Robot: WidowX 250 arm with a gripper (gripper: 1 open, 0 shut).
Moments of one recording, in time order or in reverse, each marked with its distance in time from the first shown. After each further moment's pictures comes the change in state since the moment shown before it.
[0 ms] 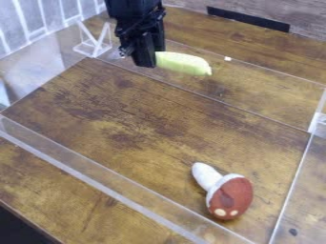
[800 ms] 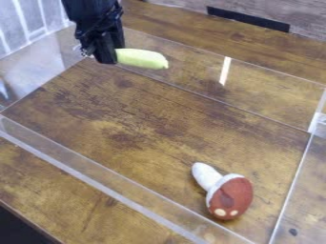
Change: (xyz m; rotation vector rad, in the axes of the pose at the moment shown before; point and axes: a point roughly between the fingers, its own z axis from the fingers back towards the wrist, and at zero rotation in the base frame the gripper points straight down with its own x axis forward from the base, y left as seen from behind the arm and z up) arm 0.067 -0.001 -0.005 -0.062 -0.036 0.106
